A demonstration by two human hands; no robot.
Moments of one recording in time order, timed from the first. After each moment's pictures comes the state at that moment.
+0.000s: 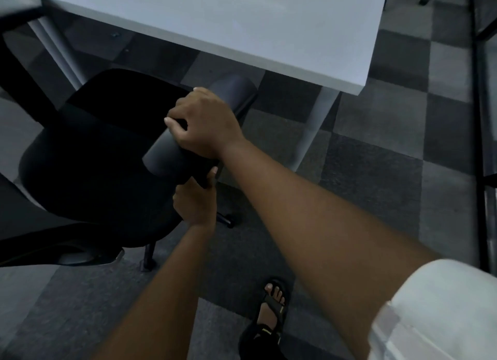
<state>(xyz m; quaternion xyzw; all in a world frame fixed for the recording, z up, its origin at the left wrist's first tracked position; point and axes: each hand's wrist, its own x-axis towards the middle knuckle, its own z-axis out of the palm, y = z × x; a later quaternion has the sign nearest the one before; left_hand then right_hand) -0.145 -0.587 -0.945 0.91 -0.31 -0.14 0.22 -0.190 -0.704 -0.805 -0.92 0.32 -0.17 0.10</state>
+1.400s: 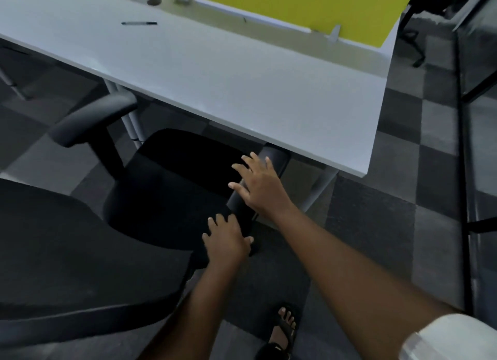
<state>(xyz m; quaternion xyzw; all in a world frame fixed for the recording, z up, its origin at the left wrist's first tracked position) -0.108 -0.553 -0.720 0.84 -0.45 -0.30 -0.04 -0.178 -0.683 -0.723 -0.90 0.40 -0.07 0.14</state>
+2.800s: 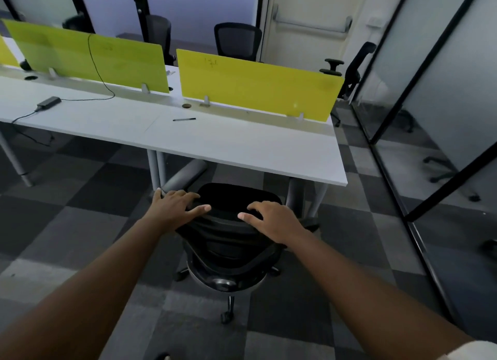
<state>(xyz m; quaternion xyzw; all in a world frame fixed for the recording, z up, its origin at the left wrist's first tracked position) 0.338 -0.389 -0.482 0.67 -0.73 -0.15 -0.01 0.041 -0.384 -0.466 -0.81 0.55 -0.05 0.17</state>
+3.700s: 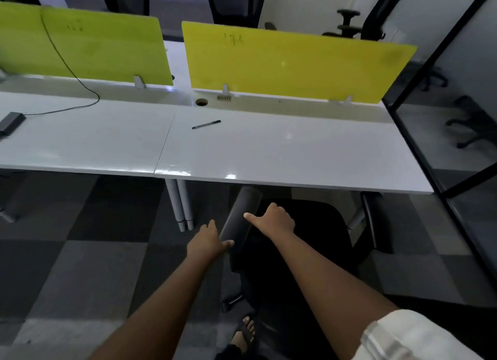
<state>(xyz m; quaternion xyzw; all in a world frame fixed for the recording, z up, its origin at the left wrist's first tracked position) 0.527 -0.651 -0.625 0.71 -0.63 -0.33 -0.04 0.338 -0.684 -0.597 -0.52 0.81 -0.01 0.28</state>
